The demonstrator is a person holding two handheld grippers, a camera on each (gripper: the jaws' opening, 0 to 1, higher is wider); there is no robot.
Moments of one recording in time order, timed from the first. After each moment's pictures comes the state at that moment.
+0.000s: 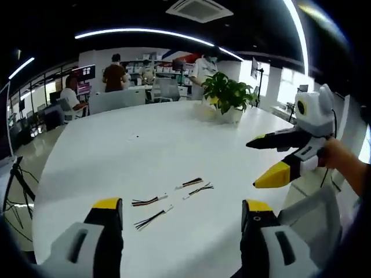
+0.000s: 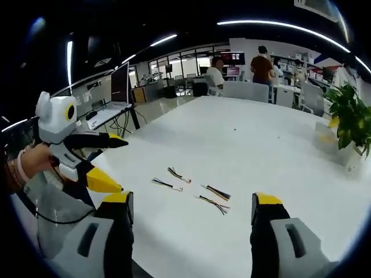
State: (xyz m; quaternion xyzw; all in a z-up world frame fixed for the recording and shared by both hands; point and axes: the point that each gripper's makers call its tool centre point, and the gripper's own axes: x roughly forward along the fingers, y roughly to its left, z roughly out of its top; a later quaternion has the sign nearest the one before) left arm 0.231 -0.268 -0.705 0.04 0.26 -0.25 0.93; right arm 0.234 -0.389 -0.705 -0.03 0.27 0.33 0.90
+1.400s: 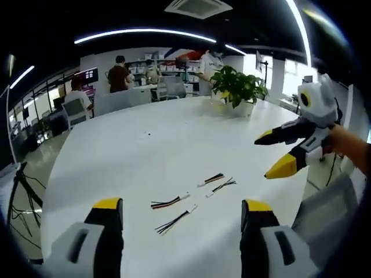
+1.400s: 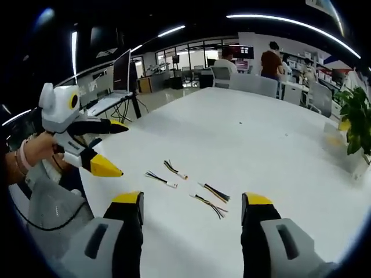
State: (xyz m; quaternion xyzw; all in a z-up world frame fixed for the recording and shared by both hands) left arm 0.257 -0.239 -0.729 0.08 0.26 -0.22 0.94; right arm 0.260 -0.384 -0.731 -0.06 0.29 0.35 0.89
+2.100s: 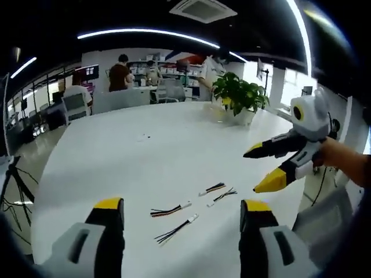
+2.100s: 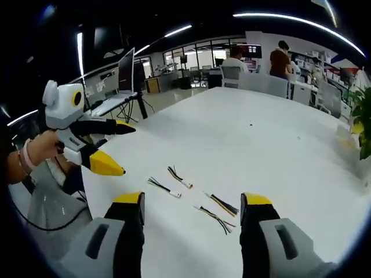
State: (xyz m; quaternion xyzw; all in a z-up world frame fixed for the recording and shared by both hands) left arm 0.282 -0.229 -0.718 0.00 0.25 -0.23 0.94; right arm 0.287 -0.360 -0.735 -0.05 0.29 0.39 0.87
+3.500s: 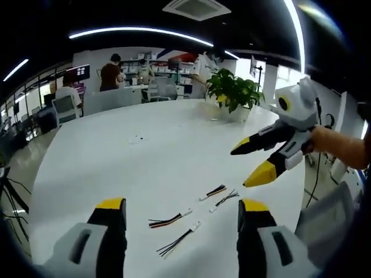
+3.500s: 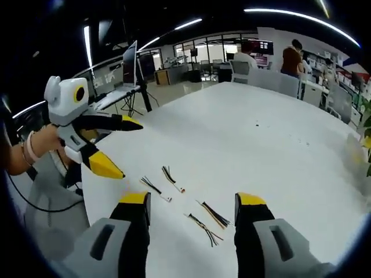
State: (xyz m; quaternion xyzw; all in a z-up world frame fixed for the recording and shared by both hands) left arm 0.307 -0.242 -0.732 0.04 0.26 -0.26 0.93; right arm 0.312 -0.357 -0.748 -0.08 0.31 0.42 0.85
